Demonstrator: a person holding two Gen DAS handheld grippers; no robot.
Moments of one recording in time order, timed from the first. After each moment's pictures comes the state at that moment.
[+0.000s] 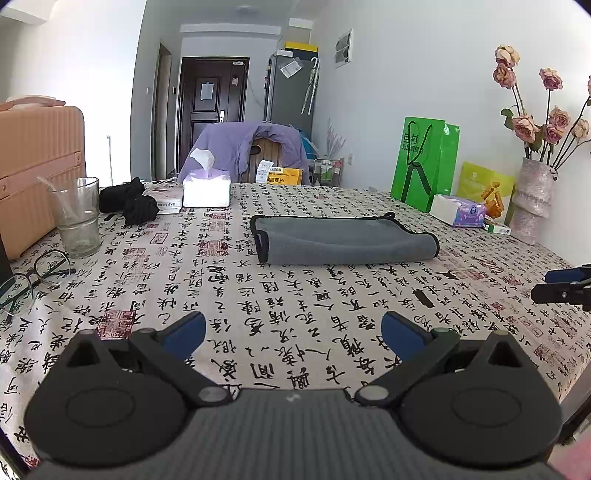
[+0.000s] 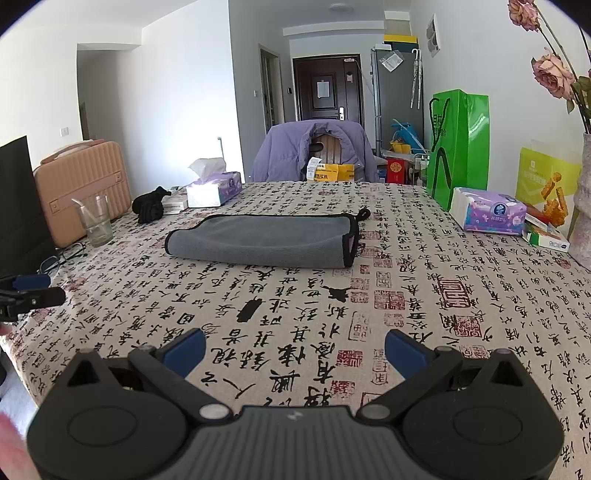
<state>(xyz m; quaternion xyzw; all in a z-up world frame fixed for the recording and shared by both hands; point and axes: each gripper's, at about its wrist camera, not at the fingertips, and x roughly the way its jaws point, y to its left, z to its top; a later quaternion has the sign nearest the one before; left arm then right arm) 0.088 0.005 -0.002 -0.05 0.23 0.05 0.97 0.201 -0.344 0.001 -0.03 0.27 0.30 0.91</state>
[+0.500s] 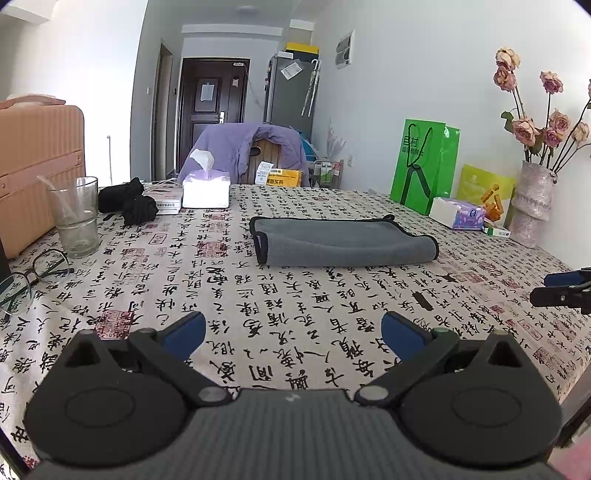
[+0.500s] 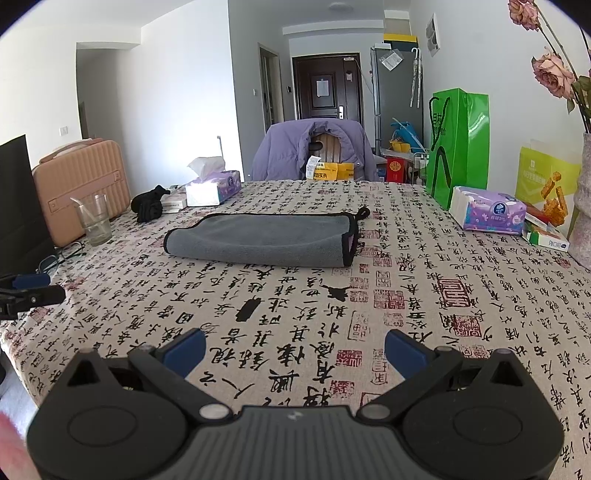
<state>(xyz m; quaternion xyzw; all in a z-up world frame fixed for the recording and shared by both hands) 0.089 0.007 -0.003 -0.06 0.22 0.05 0.97 0.202 -0.347 0.001 -0.03 0.27 0.30 0.91</state>
